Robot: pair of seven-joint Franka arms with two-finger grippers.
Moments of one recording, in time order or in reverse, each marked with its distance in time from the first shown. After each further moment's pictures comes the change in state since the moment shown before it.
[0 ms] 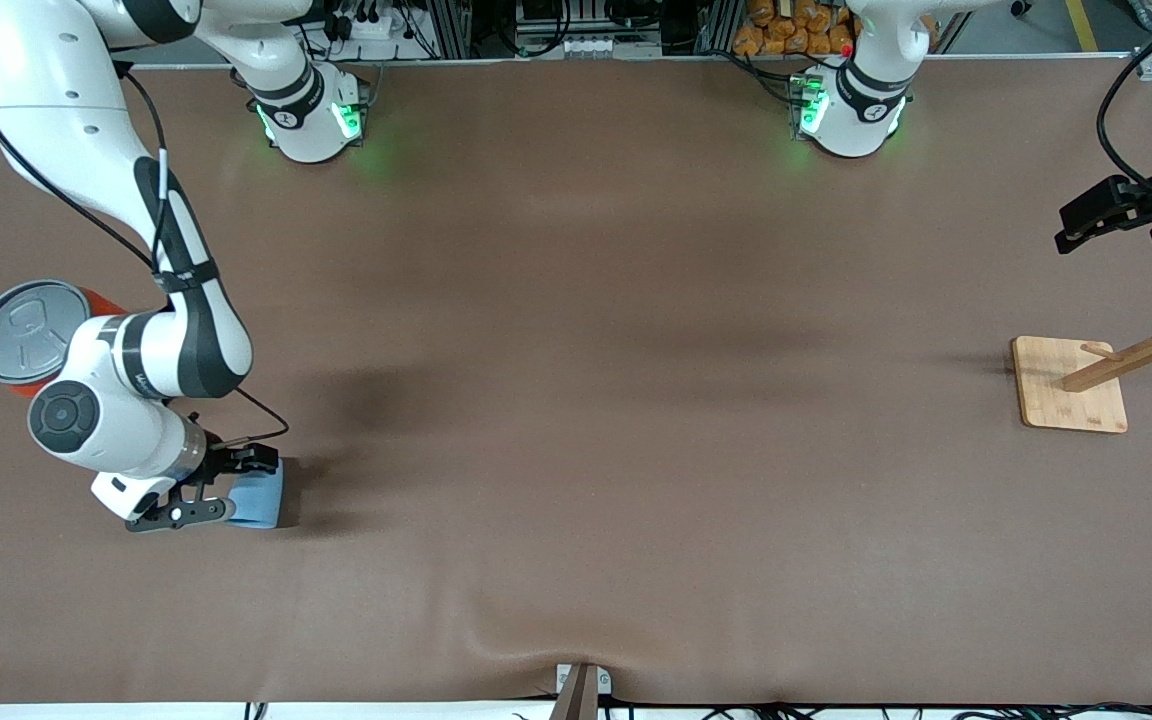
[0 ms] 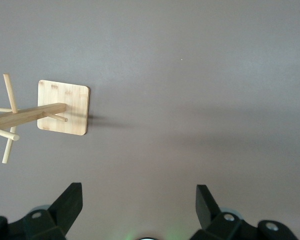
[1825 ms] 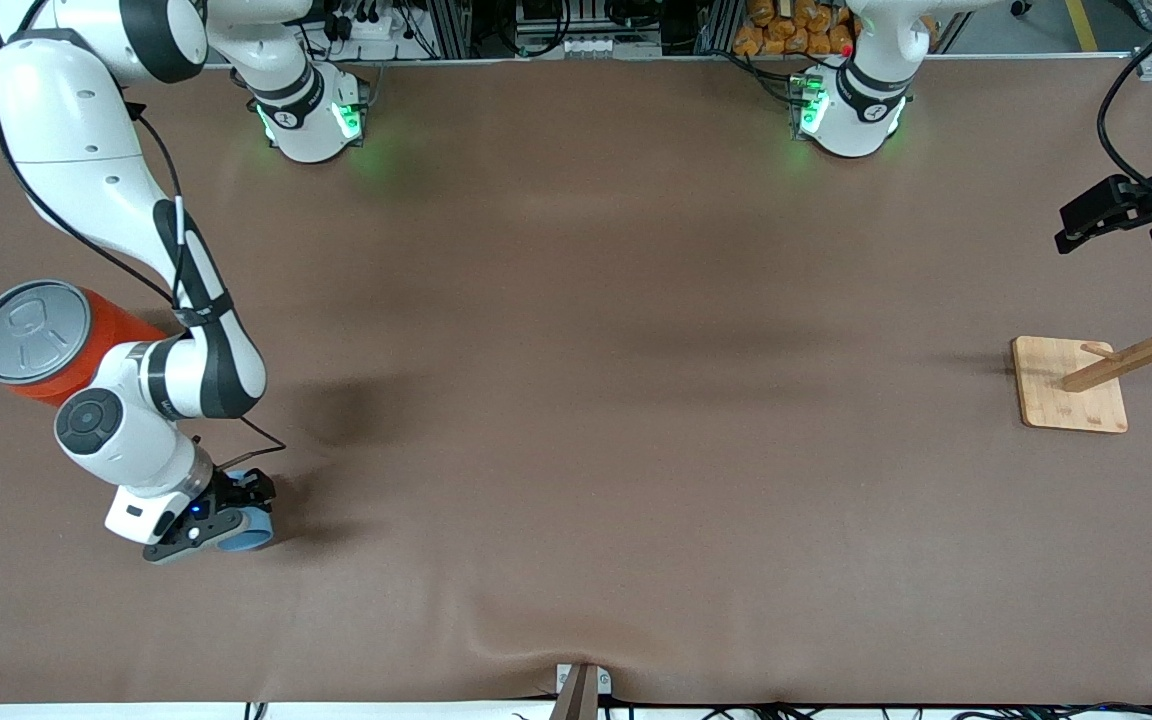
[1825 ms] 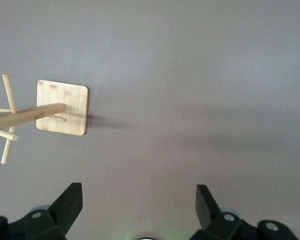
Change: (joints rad) left arm 0.000 0.000 0.001 0.001 -0.005 0.000 0.000; right arm -0.026 0.105 0.044 0.059 -0.032 0.237 -0.344
